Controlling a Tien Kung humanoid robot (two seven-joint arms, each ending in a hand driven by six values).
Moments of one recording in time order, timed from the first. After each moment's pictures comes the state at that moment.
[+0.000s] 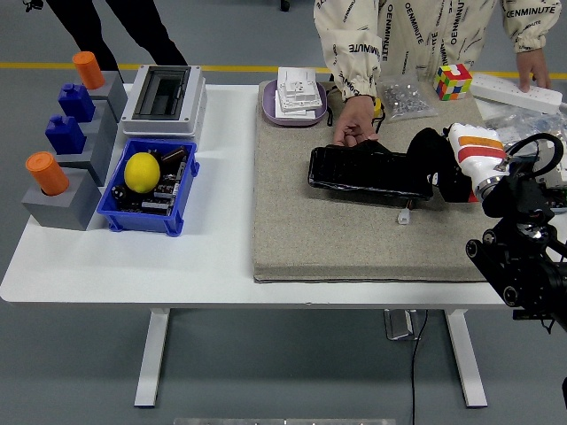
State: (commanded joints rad) left arm 0.00 0.17 -1.50 -0.18 1.23 0.04 0.19; right arm 0.69 -0.12 0.94 0.68 -2.17 -0.37 -0.13
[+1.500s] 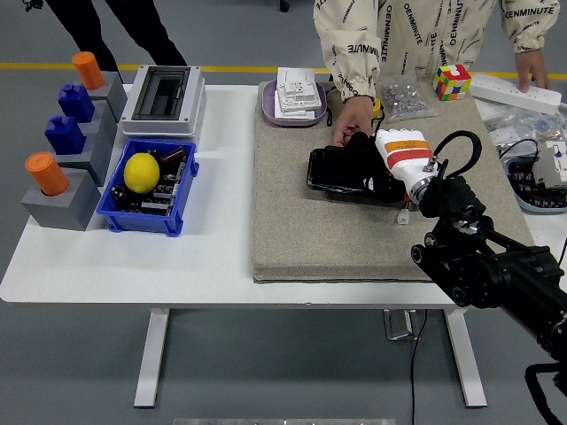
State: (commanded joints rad) left arm -0.01 0.18 -1.48 -0.18 1.22 0.04 0.19; right arm 0.79 0.00 0.71 0.61 -2.13 -0.37 -0.12
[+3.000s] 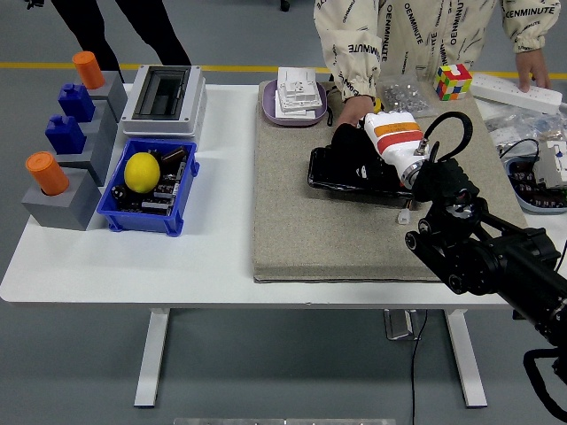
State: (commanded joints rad) left arm -0.01 0.18 -1.48 -0.18 1.22 0.04 0.19; right arm 0.84 0.00 0.70 0.63 -2.14 -0.37 -0.12
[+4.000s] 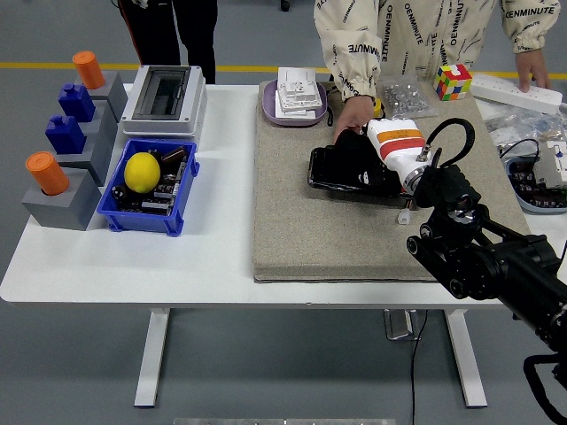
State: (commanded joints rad) left arm 0.00 0.18 -1.48 -0.18 1.22 0.04 0.19; right arm 0.81 0.00 0.72 0.63 -2.14 -0.37 -0.12
